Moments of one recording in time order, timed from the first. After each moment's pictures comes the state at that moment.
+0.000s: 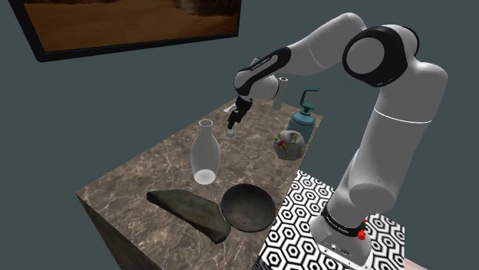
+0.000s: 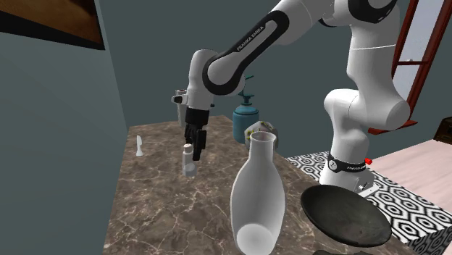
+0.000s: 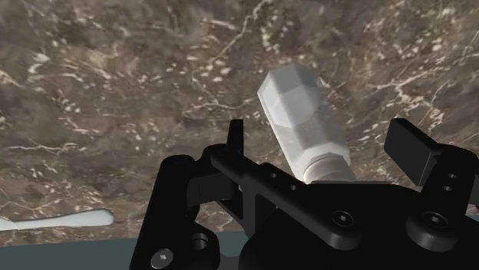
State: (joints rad) arm 0.08 0.14 -0.30 -2.21 0.41 2.48 -0.70
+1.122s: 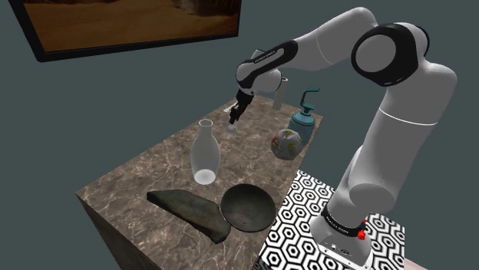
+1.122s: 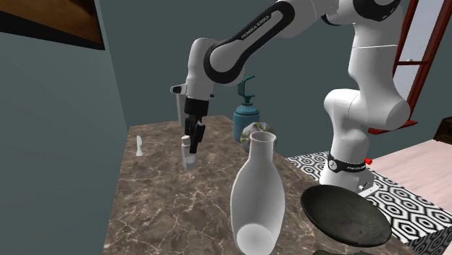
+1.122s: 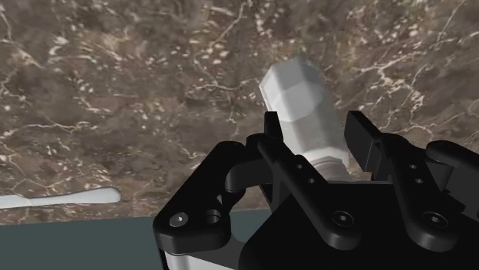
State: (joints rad) arm 0.08 0.09 -0.31 -2.18 0.36 2.41 -0.65
